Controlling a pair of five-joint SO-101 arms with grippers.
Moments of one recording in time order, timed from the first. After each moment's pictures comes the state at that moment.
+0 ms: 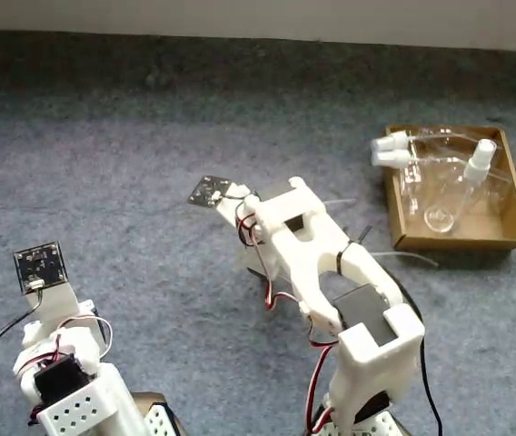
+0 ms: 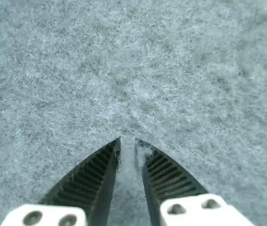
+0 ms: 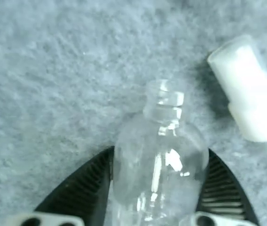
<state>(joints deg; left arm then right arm) -37.7 -104.4 95.0 72.8 -6.0 -30.9 14.5 16.0 64.0 39.1</state>
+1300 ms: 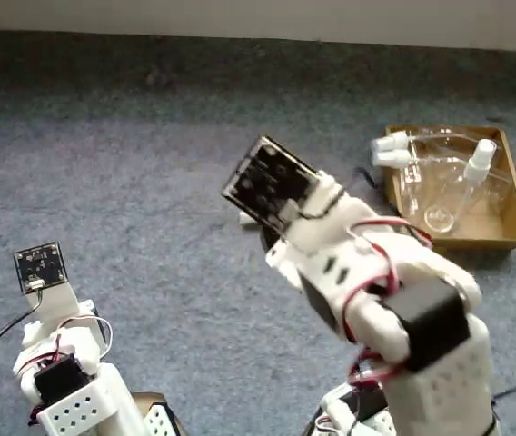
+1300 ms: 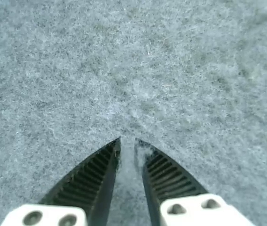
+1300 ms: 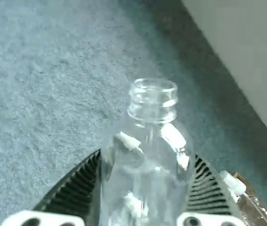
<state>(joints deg) -37.7 -104.4 95.0 72.8 -6.0 -33.6 -48.1 4.0 86.8 31.3</state>
